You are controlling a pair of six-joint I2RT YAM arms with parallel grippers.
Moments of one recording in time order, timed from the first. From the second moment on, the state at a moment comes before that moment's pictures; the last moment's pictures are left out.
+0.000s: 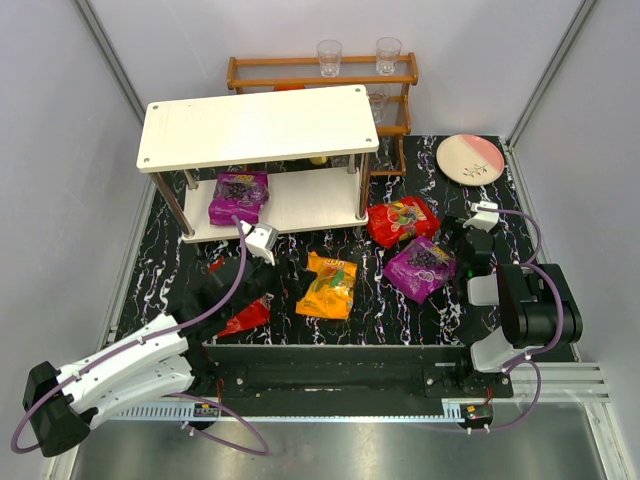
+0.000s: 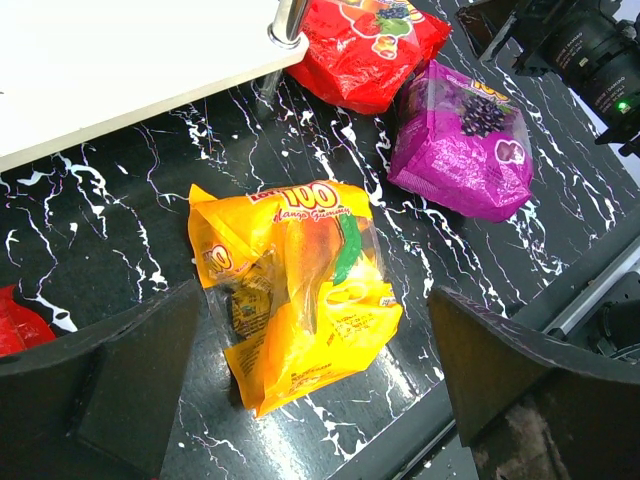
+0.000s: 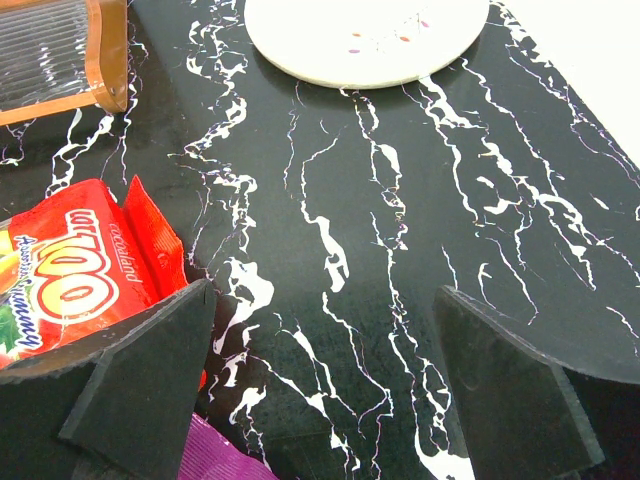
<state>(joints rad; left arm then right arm) -0.87 0.76 0.53 -0.08 -0.15 -0.45 0.01 1.55 0.33 1.05 0.22 0.11</state>
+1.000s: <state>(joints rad) -0.87 0.73 0.52 -0.08 -0.15 -0.45 0.01 1.55 0.33 1.05 0.22 0.11</state>
